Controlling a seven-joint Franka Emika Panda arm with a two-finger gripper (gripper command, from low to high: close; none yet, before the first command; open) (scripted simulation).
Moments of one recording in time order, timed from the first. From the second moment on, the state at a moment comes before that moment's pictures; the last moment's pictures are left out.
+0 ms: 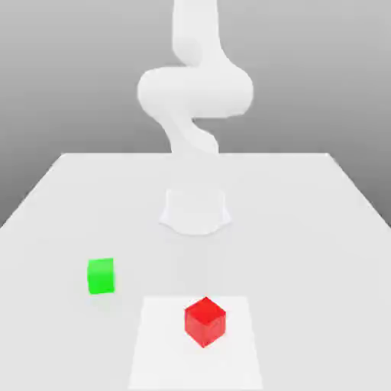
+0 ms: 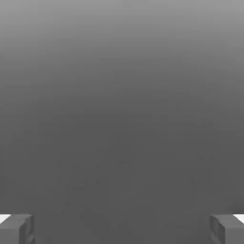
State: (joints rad) arm -0.03 -0.72 0.03 -2.35 0.01 2.35 0.89
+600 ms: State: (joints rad) arm -0.17 -0.05 0.21 -2.72 -0.01 2.74 1.62
